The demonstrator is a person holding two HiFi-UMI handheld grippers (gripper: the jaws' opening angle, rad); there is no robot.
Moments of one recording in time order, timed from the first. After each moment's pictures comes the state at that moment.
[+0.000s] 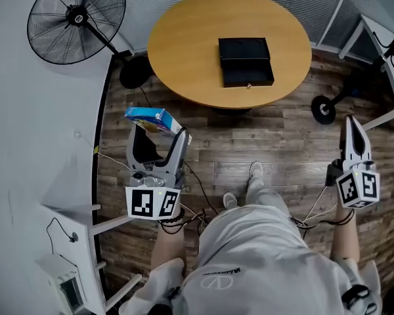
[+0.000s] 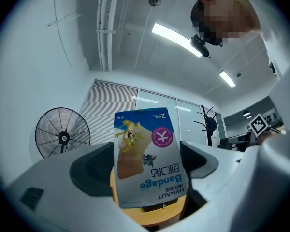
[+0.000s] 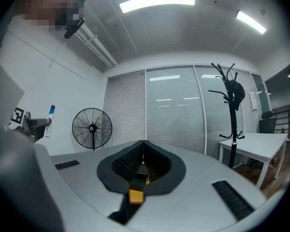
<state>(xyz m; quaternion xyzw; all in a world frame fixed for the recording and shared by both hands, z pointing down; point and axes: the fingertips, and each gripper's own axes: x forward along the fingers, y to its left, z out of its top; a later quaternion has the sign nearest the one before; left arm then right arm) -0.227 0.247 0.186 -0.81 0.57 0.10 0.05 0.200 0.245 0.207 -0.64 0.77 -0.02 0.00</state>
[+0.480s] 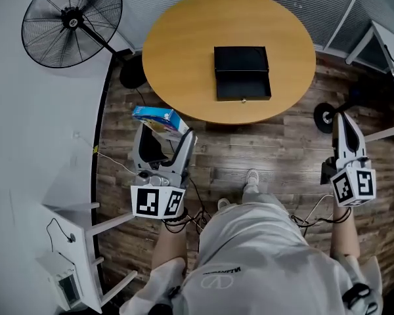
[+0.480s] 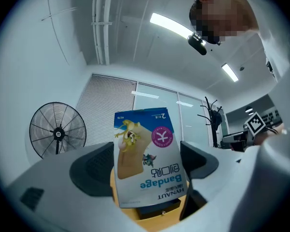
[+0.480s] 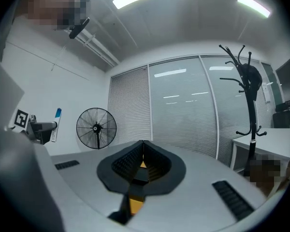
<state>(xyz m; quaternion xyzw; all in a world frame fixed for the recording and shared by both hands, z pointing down) -0.159 0.152 0.205 -0.81 0.58 0.08 0.04 0.224 0.128 0.225 -0.60 0.80 -0.03 0.00</state>
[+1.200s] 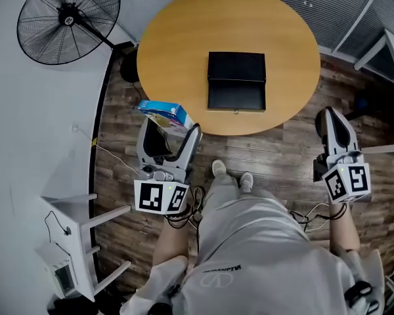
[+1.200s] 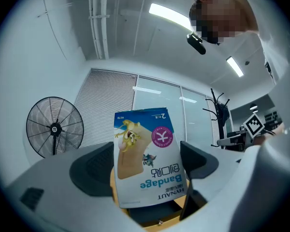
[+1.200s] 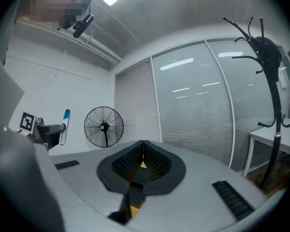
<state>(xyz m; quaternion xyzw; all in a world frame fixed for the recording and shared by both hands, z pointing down) -0.096 0.066 0.218 -0.80 0.59 0.07 0.02 0.237 0.022 0.246 -0.53 0.84 -0.06 0.00</state>
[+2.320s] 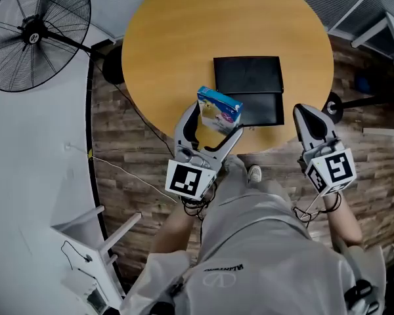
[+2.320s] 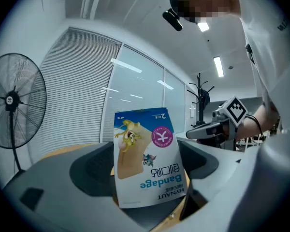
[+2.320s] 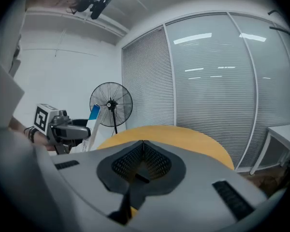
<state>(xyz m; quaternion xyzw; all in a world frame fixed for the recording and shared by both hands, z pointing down) -0.078 -0.098 0.333 -0.91 0.42 -0.03 -0.05 0.087 -0.103 0.338 -0.48 0.86 -0.11 -0.13</state>
